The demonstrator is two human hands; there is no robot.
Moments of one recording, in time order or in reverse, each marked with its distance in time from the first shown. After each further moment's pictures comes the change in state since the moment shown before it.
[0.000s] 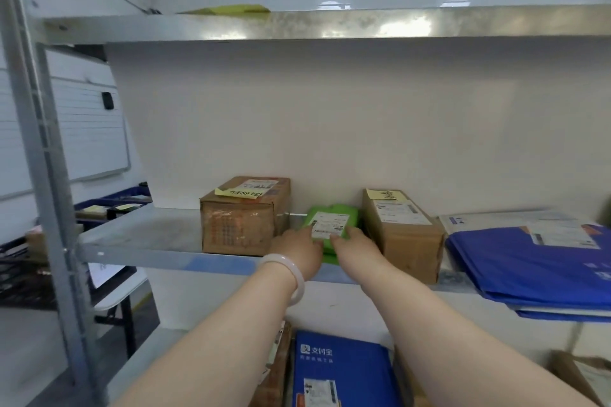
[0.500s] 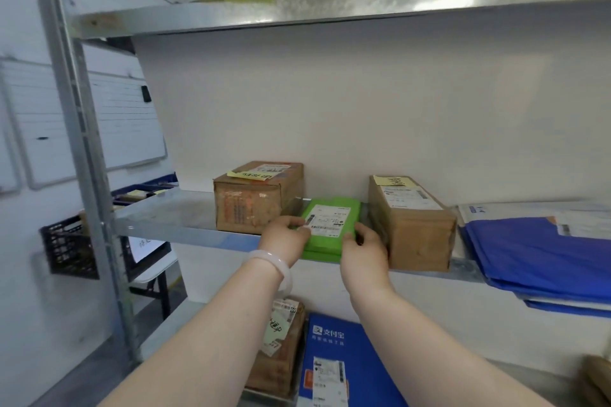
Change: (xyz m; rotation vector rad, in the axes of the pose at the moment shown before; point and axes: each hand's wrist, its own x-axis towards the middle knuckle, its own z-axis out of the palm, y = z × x) left_hand -0.029 -0.016 0.007 -0.732 0.220 -0.230; right_hand -0.031 0.032 0.018 0.472 0.212 -0.068
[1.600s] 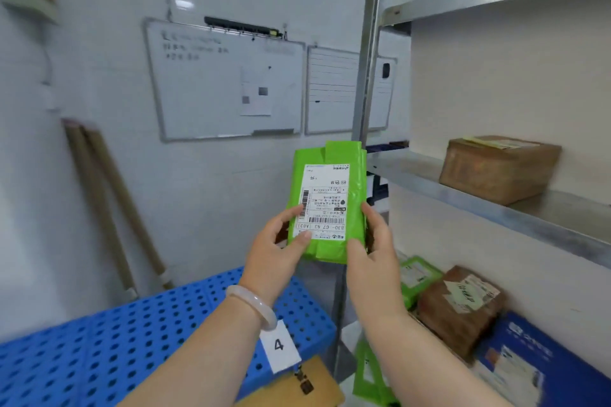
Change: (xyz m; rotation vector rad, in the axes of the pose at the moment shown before) left_hand -0.290 -0.095 -0.211 -0.161 0.678 0.078; right_hand -0.276 -0.015 0.071 0.383 -0.866 -0.190
